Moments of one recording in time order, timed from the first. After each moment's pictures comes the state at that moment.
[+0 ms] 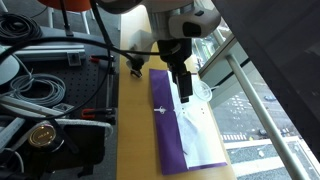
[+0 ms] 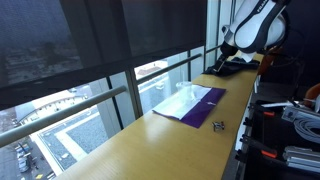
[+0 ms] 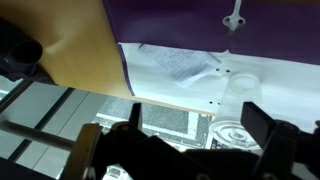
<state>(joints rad) 1.31 0.32 -1.38 -2.61 0.42 3.18 -0.42</state>
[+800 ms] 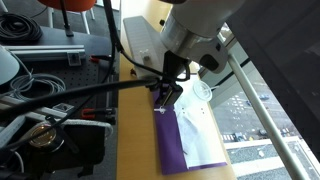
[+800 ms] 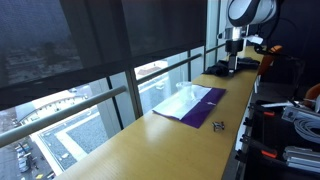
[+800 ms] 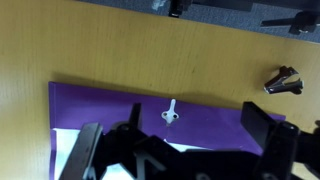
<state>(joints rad) 1.27 0.19 -1.50 -2.41 0.26 2.38 -0.62</state>
